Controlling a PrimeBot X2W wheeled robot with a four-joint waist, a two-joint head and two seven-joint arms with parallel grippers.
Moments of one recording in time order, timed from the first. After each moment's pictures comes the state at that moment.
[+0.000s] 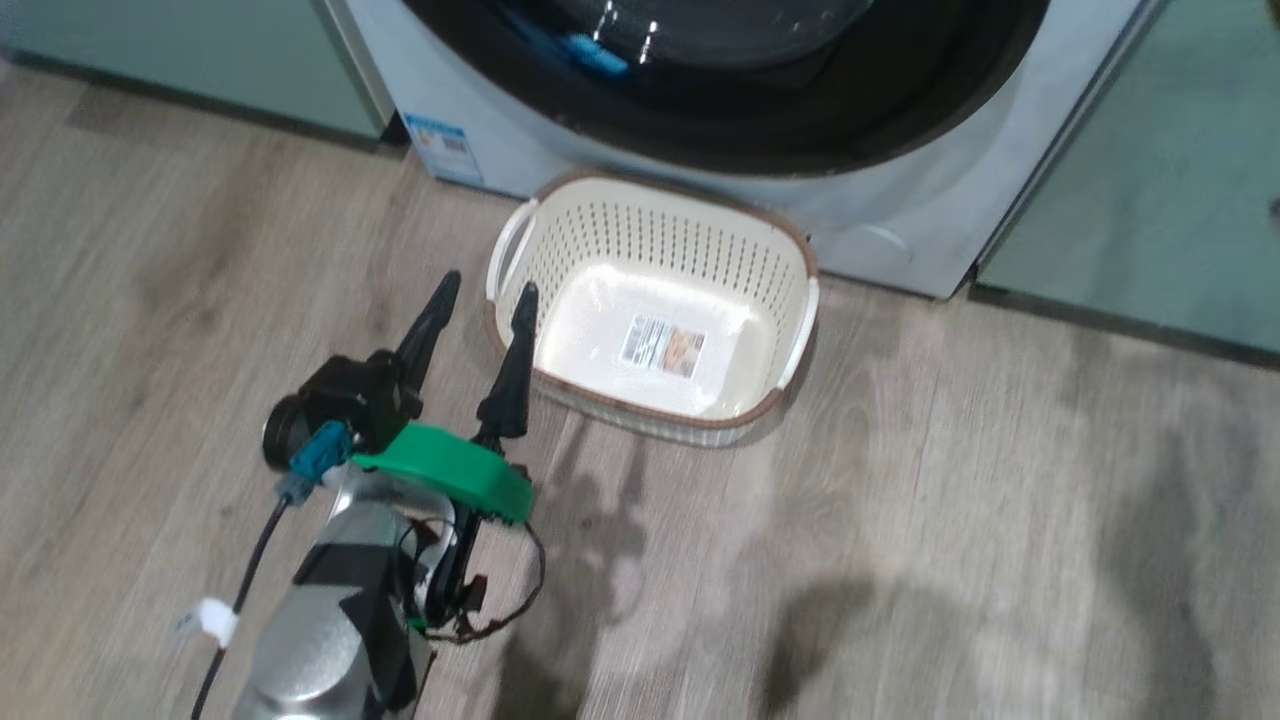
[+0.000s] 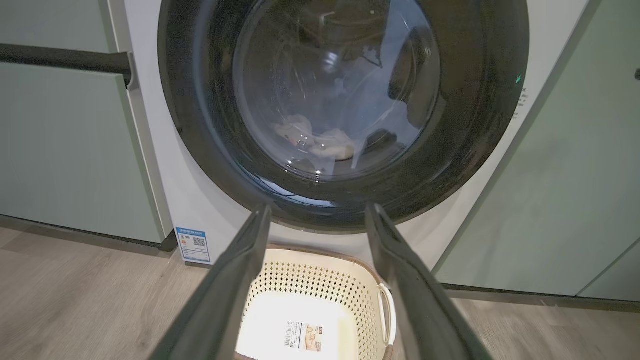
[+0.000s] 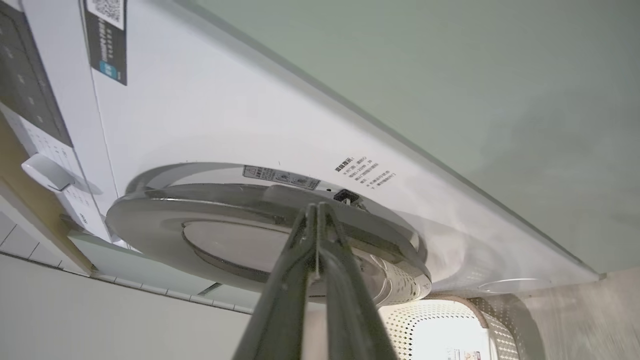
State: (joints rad) left arm -0.32 0.04 -0.12 0.24 -0.23 -0.06 -0.26; right arm -0.93 -0.29 0.23 0.71 1.36 0.13 0.19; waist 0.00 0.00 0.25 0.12
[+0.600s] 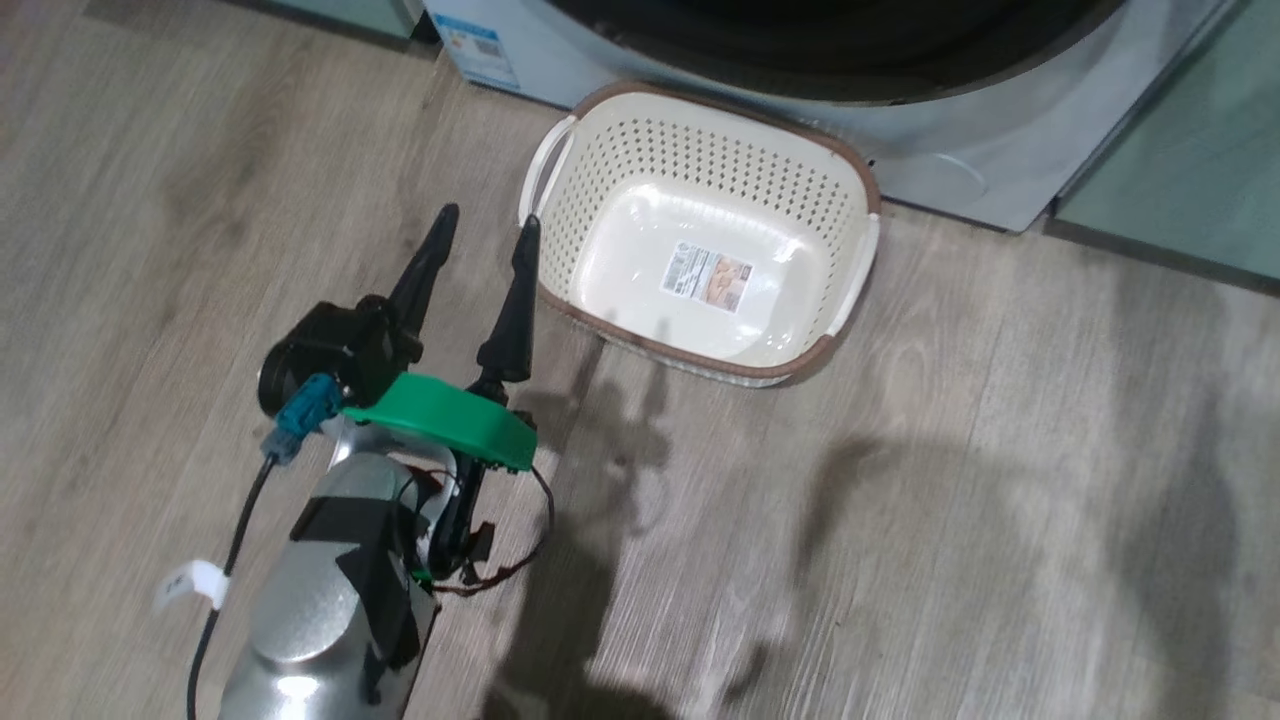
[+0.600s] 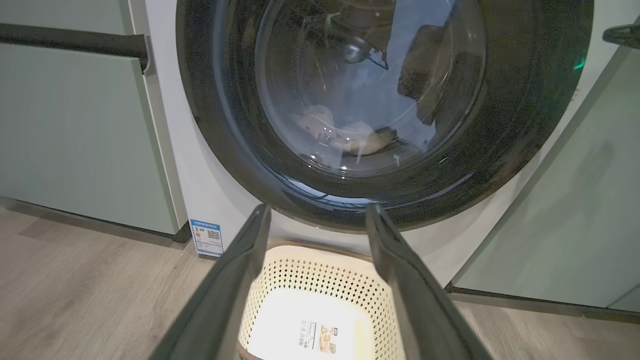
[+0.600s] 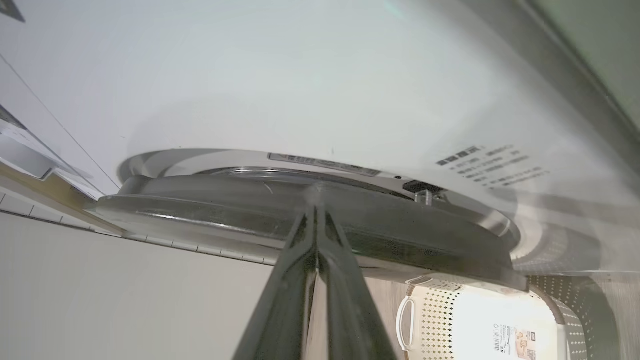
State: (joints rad) left arm -0.39 0.03 -0.13 0.21 -0.26 -0.05 -0.26; right arm -1.28 -0.26 0.31 0.90 1.43 0.13 0.38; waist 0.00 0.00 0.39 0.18
